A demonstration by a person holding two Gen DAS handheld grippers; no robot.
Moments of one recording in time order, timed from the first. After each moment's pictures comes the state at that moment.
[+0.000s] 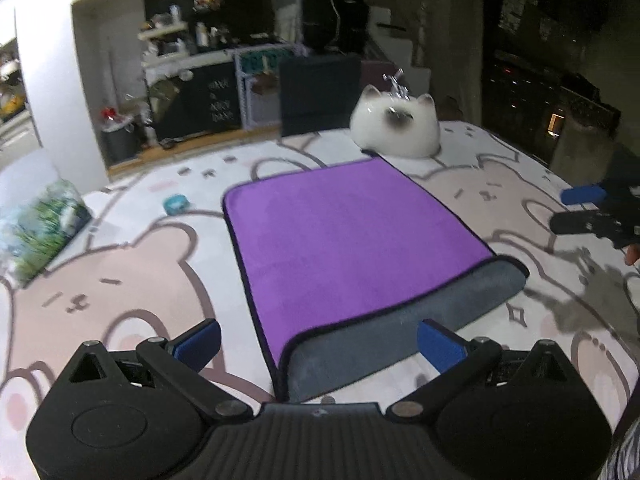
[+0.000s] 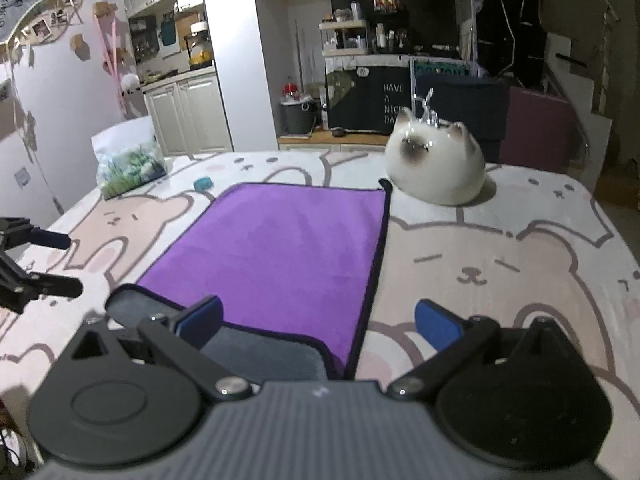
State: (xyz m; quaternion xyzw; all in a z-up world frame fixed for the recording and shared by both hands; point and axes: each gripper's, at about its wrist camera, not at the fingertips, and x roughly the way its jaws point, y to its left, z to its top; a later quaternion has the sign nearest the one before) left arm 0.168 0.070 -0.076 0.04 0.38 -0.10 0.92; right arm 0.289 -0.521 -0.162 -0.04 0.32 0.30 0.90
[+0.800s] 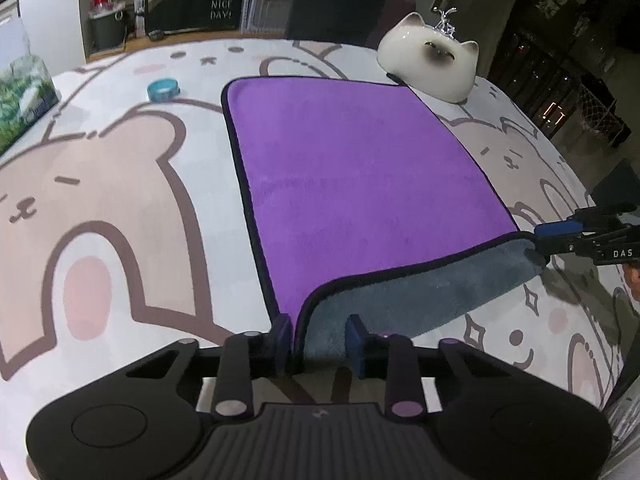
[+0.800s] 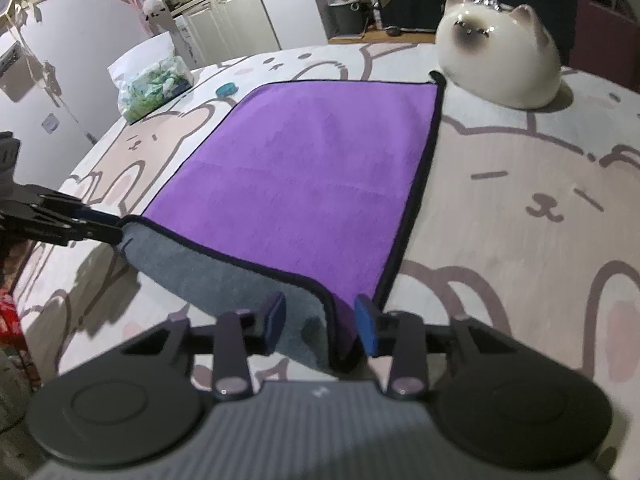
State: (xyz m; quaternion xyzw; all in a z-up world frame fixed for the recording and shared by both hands) left arm 0.222 0.110 -0.120 -0.06 0.50 -0.12 0.85; right arm 0.342 -0.508 -0.198 -0.05 0.47 0.39 0.79
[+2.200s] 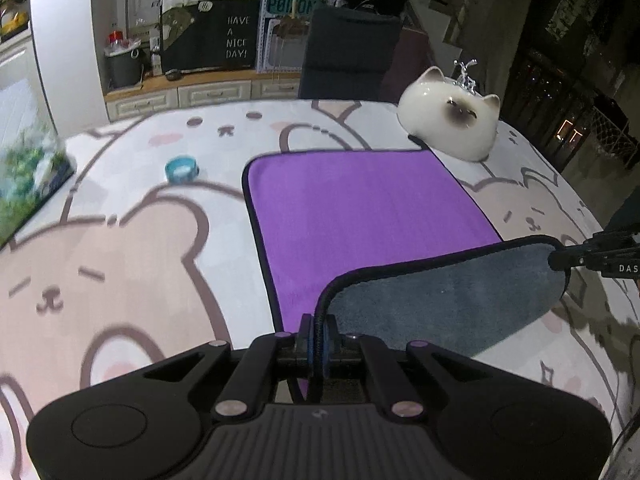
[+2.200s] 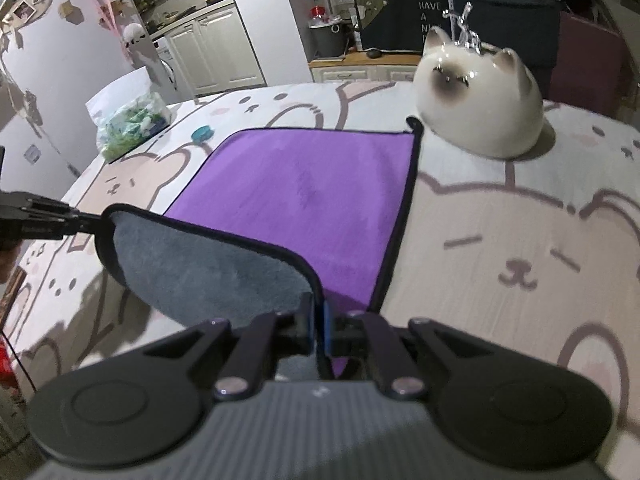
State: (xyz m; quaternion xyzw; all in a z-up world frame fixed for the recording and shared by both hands) left arm 0.277 0.116 -0.079 -0.04 0.45 -0.08 0.89; right arm 0.389 -0.496 -0.172 -0.04 0.43 0.36 0.83
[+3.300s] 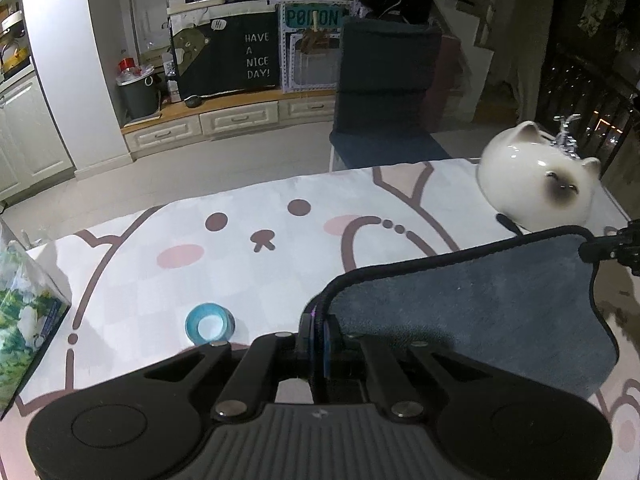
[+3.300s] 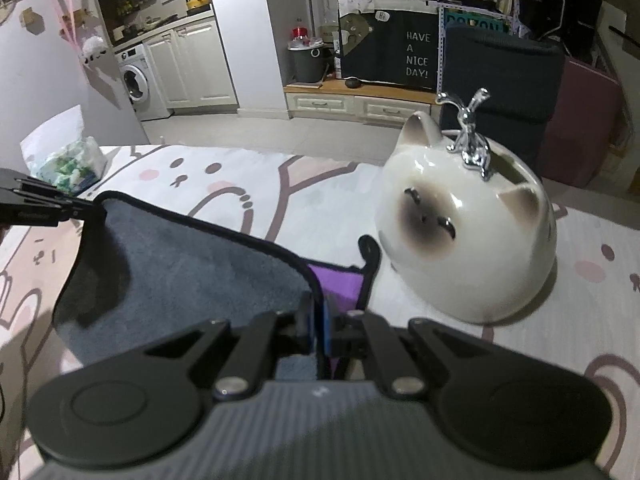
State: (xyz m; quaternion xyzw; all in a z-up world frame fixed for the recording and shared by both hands) left arm 0.450 0.138 -0.079 0.01 0.45 -0.04 0.89; right arm 0.548 -0.432 -0.157 -0.08 0.40 0.33 0.85
